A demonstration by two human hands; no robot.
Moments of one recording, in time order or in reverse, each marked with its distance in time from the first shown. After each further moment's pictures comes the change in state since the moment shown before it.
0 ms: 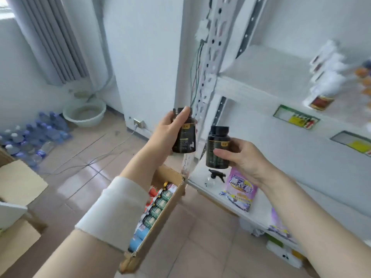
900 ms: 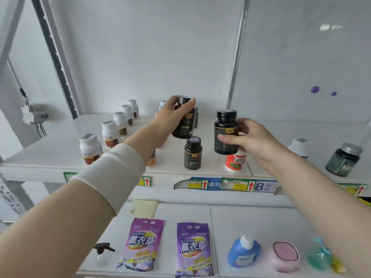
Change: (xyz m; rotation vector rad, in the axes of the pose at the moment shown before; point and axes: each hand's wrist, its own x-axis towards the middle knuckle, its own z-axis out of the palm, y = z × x) left_hand 0.008 0.051 0.524 0.273 -0.550 0.248; right_hand -0.227 -0.092 -0.441 -0.137 0.691 -0.301
